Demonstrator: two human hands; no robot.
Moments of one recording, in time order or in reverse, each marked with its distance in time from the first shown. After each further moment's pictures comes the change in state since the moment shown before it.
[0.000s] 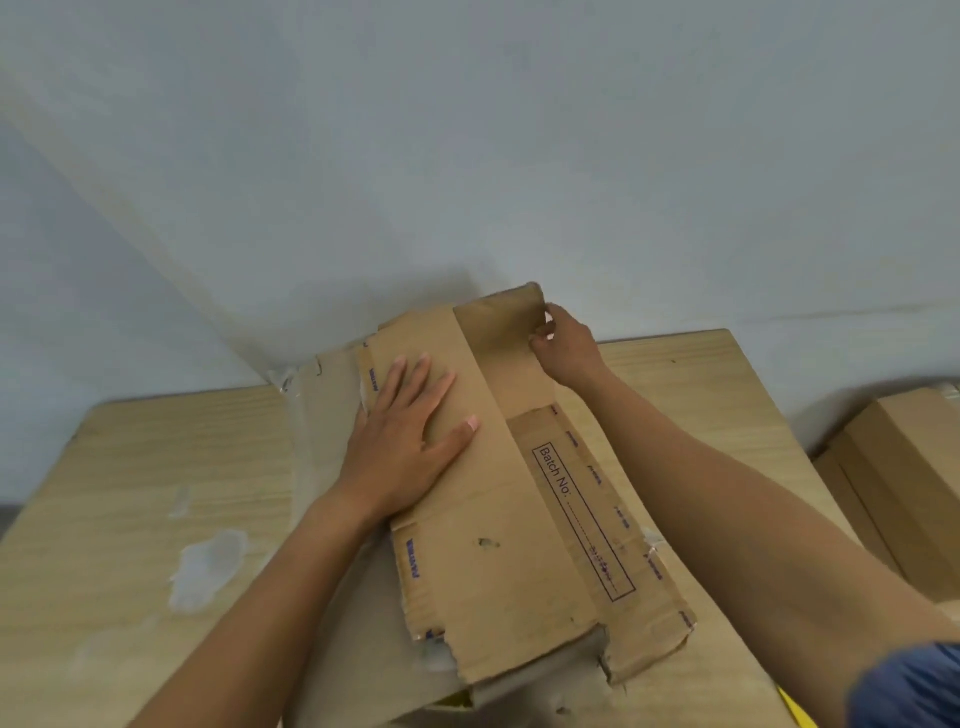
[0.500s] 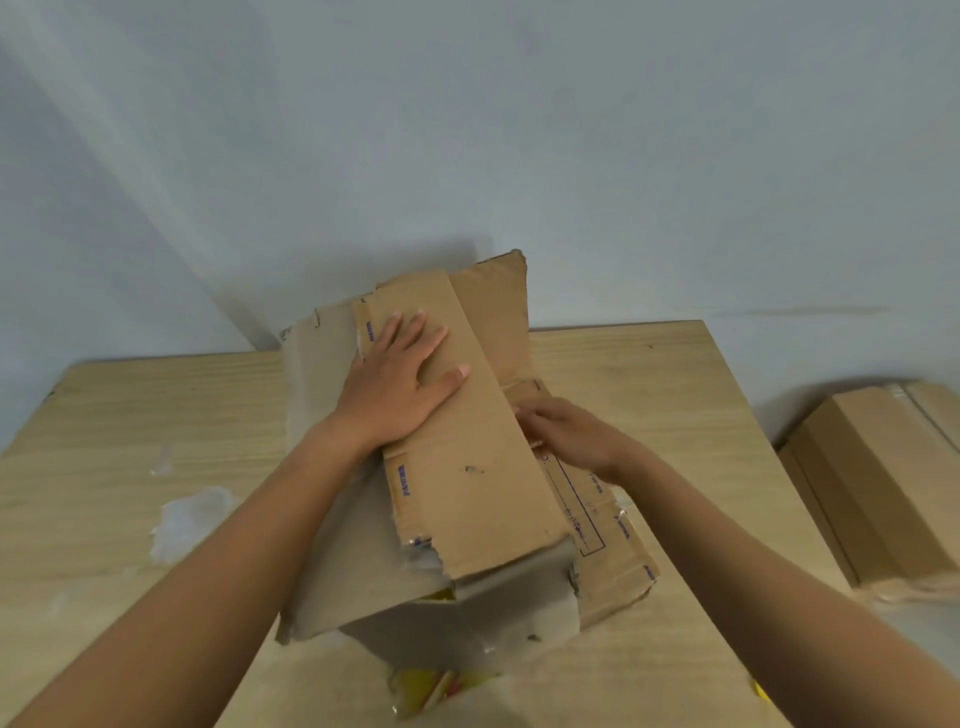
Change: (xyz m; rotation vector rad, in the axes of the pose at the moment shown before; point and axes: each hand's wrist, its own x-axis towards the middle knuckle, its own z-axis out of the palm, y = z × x) left_hand 0.004 -0.004 -0.002 -0.002 0.006 0.017; right_hand -0.145 -0.001 -0.014 0.237 -0.574 0.011
